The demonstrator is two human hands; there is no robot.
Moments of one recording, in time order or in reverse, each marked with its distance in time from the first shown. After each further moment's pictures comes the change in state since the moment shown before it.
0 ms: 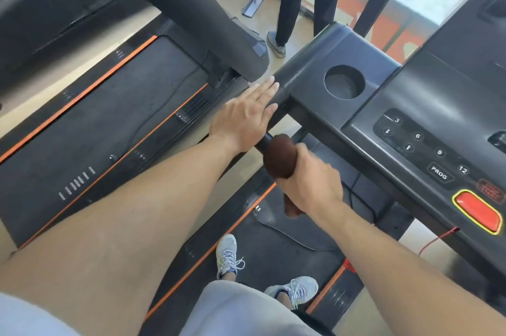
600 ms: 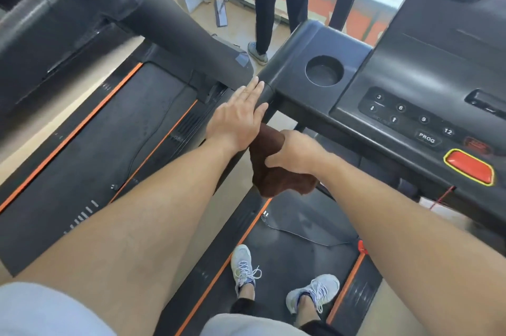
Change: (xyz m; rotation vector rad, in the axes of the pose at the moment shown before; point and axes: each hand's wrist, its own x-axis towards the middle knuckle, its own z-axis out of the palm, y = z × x) left_hand -0.002 -0.001 0.003 0.056 -0.027 0.001; right_hand 0.043 -0.007 -0.003 0.156 -0.308 0.054
